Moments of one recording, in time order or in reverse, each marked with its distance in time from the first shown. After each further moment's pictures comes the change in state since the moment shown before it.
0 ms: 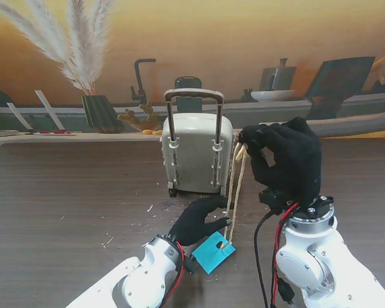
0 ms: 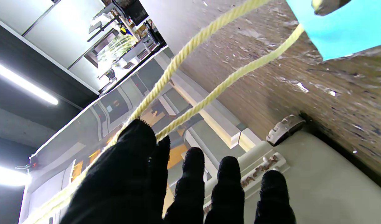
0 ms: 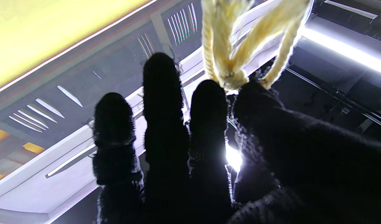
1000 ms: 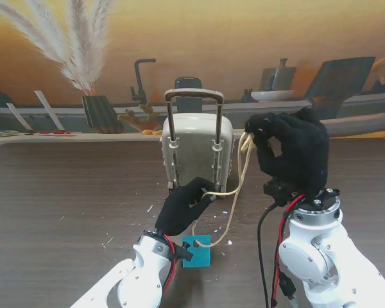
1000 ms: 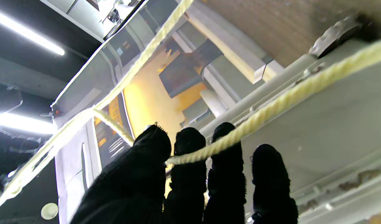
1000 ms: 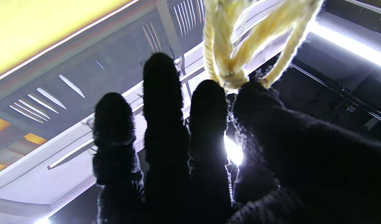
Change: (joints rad) left arm 0.100 -0.032 -0.105 -0.115 0.082 -0.033 0.186; right arm 0.029 -0.004 0.022 -0.012 0.023 0.020 0.022; left_hand 0.081 0.008 0.090 -0.048 -0.100 -0.021 0.617 0.493 0.385 -0.010 0.815 0.740 0.279 0.003 0.930 0.432 0.133 0.032 1.107 0.232; right_hand 0.000 -0.004 0.000 0.000 0.007 0.000 0.000 -0.006 0.000 0.000 0.000 0.001 0.000 0.000 0.000 0.000 0.000 0.000 0.000 0.000
